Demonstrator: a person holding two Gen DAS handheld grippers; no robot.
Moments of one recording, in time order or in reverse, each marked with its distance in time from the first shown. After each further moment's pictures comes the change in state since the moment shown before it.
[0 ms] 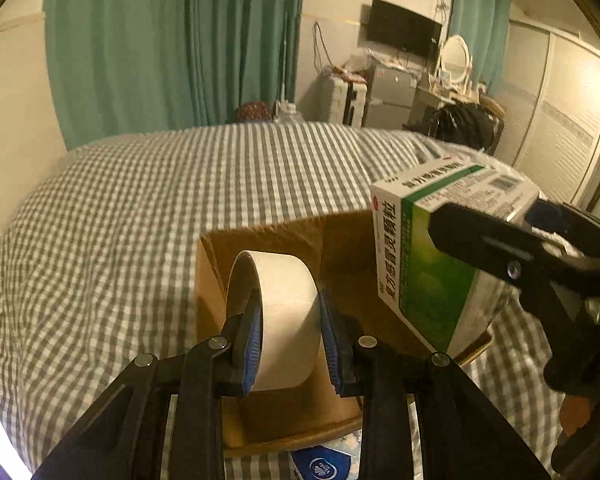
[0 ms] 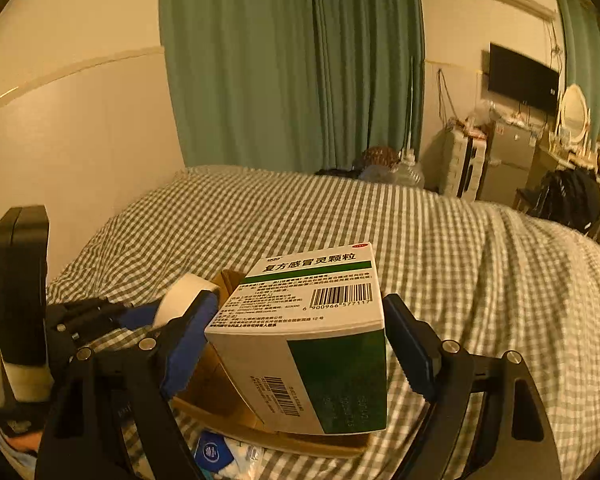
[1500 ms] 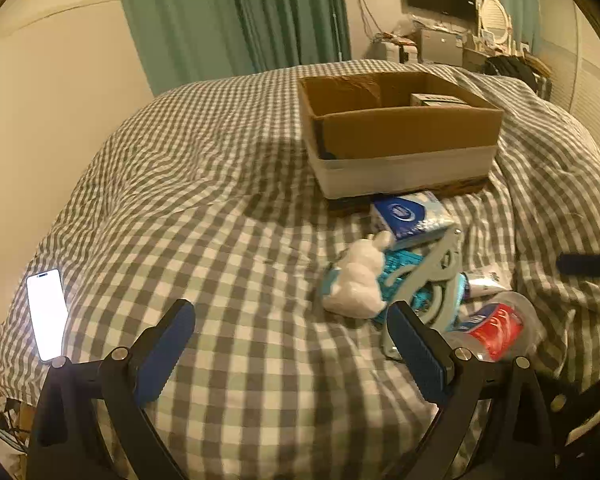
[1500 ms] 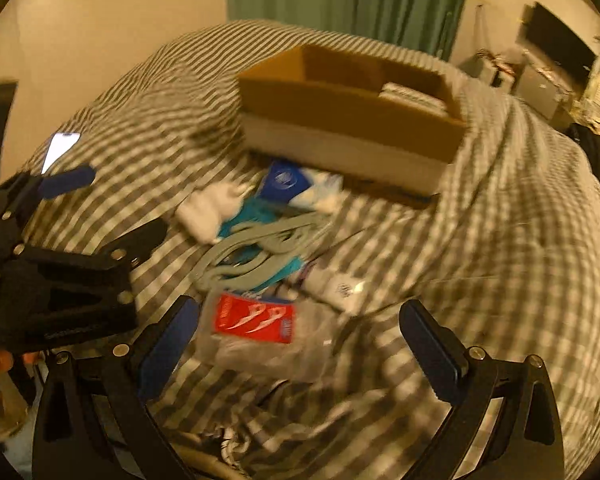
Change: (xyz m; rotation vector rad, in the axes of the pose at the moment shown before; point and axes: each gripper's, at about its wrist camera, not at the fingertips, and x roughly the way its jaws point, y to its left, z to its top) left arm -0.102 0.018 -0.215 -0.002 0.061 0.284; right arm -0.066 0.092 -0.212 -0.165 0.384 0.010
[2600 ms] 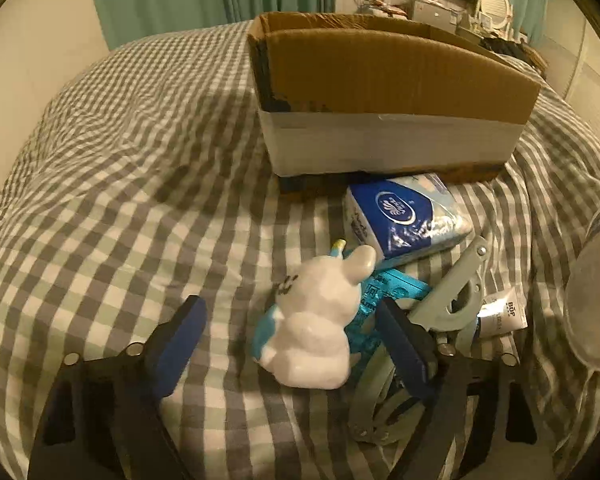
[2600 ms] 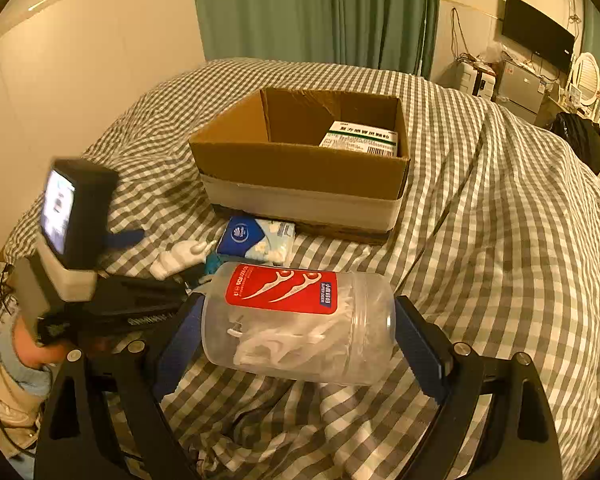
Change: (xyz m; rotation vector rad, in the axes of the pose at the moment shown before) left arm 0.088 -0.033 0.024 -0.014 0.158 -0.151; right arm -0.029 -0.057 0.019 0.116 -0.132 0.008
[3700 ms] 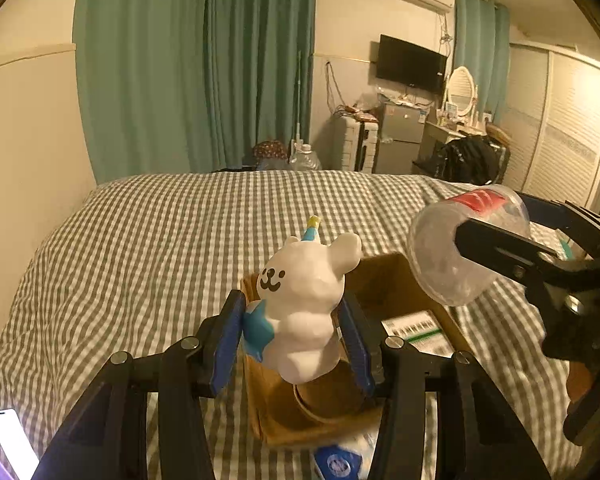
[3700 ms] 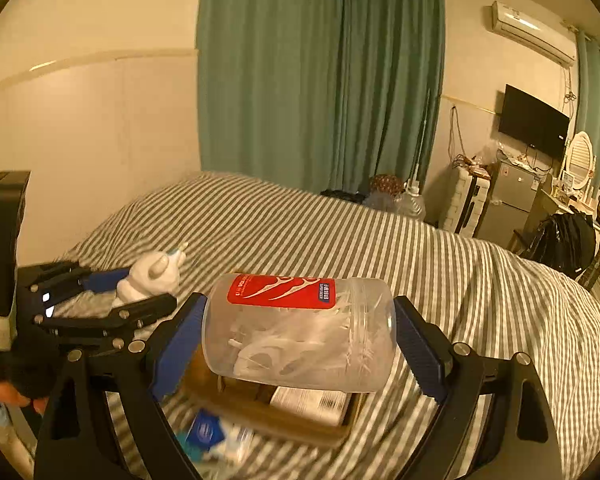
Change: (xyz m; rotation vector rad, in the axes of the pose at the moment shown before) left arm -0.092 0.022 0.185 0.005 -0.371 -0.089; right arm -0.015 -0.028 0.179 -0.079 -0.350 -0.046
